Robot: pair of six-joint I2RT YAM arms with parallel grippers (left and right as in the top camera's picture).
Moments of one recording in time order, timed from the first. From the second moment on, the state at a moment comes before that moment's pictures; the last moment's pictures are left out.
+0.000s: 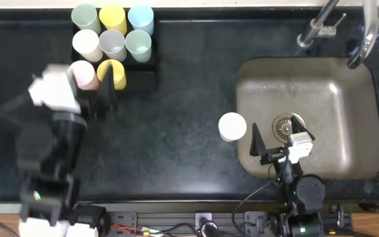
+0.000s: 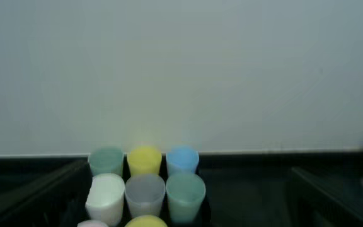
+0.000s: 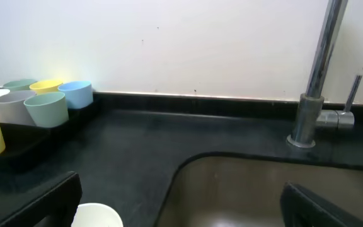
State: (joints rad) left arm -0.12 0.65 0.65 0.01 0.03 -0.07; right arm 0.14 0.01 0.02 -0.01 -0.08 0.07
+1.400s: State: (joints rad) left arm -0.07 0.02 0.01 -0.07 0.16 -0.05; right arm 0.14 0.01 0.02 -0.01 -0.08 0.07
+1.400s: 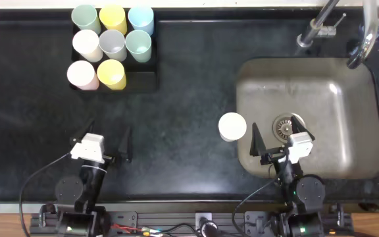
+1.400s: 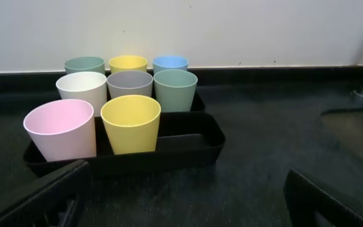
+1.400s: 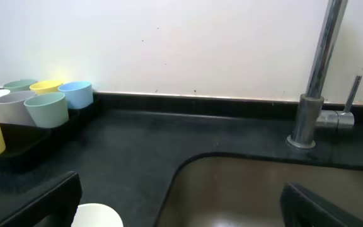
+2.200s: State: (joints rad) left arm -0.07 0.02 0.01 -0.07 0.16 -0.05; right arm 0.14 0.01 0.02 -0.02 -0.03 0.07
